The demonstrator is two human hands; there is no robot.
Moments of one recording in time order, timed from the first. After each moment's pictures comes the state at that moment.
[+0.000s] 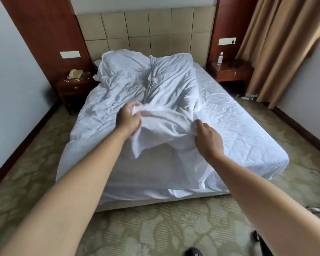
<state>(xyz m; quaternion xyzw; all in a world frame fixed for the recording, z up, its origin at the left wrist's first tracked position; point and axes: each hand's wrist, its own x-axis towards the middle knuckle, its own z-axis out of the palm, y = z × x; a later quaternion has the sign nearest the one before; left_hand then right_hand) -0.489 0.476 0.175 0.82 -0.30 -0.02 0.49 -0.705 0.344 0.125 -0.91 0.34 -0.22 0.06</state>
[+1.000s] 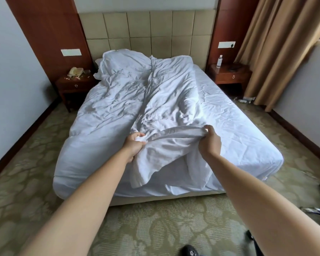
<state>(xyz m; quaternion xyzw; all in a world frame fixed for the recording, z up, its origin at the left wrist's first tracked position) -0.521 0.508 0.097 0.78 -0.20 -0.27 0.53 -0.714 0.356 0.107 -0.74 0.52 -0.27 0.32</state>
